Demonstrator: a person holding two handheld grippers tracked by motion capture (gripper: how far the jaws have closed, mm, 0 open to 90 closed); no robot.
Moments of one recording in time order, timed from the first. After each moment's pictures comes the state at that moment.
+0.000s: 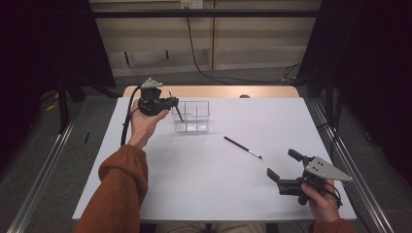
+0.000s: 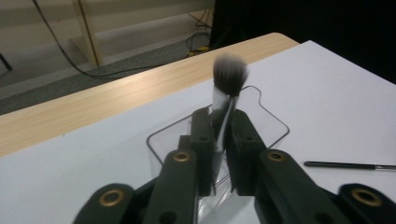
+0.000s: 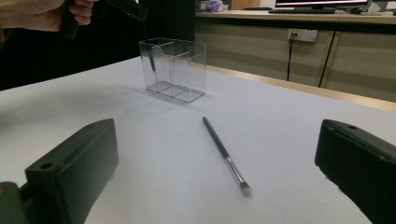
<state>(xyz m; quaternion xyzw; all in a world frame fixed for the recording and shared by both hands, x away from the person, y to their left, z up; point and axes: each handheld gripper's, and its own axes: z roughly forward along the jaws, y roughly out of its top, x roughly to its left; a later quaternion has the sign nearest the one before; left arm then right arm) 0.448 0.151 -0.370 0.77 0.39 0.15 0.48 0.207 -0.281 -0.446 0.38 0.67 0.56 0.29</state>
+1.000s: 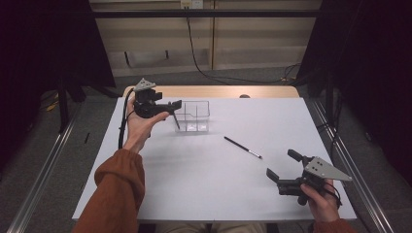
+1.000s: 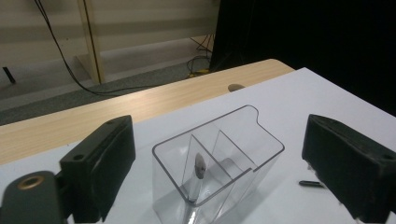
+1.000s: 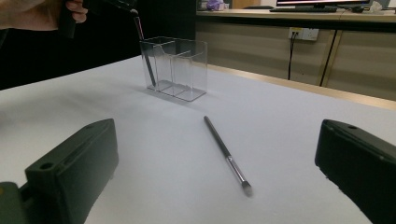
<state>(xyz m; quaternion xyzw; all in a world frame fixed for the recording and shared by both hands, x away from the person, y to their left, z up) 0.438 0.162 -0.369 0.74 0.39 0.17 0.52 0.207 -0.280 -0.446 0.38 0.68 0.56 0.28</state>
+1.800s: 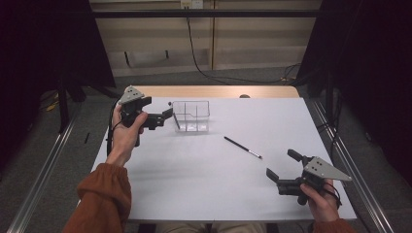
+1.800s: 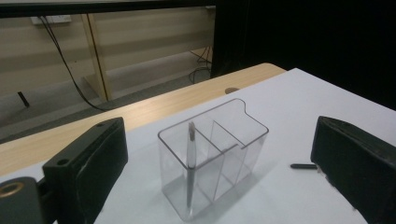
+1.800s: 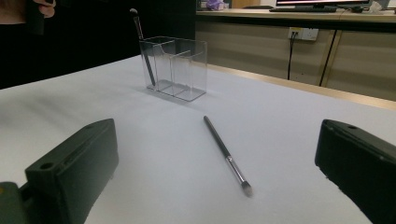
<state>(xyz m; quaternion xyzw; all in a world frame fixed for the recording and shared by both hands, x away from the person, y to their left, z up) 0.393 0.187 -0.360 0.74 0.36 0.20 0.53 0.208 -0.279 -0.446 0.38 0.68 0.56 0.28</state>
